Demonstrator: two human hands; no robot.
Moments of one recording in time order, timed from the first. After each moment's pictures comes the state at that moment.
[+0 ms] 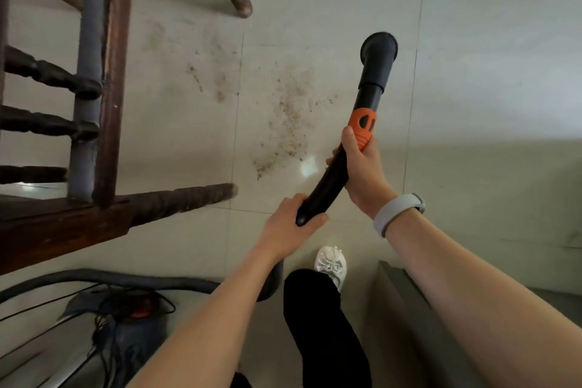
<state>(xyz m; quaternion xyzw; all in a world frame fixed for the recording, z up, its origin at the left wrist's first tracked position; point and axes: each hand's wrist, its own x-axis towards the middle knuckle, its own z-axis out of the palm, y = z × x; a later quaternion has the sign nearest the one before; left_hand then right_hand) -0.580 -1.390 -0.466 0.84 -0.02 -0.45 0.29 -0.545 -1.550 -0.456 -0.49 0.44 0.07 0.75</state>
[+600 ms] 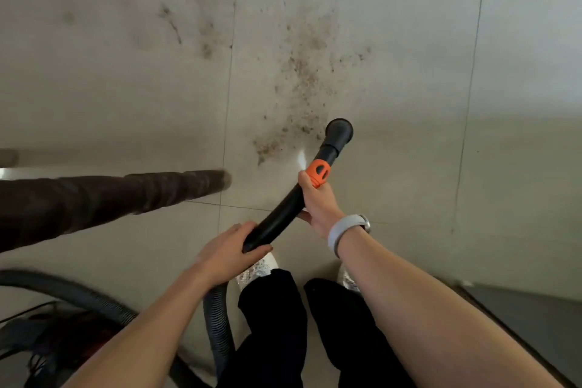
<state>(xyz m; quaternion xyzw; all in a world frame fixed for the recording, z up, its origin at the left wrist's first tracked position) -0.596 -1.212 -0.671 0.84 -0.10 -0.52 0.12 -0.587 -1.401 -0.710 -0.42 0.53 0.27 0.69</state>
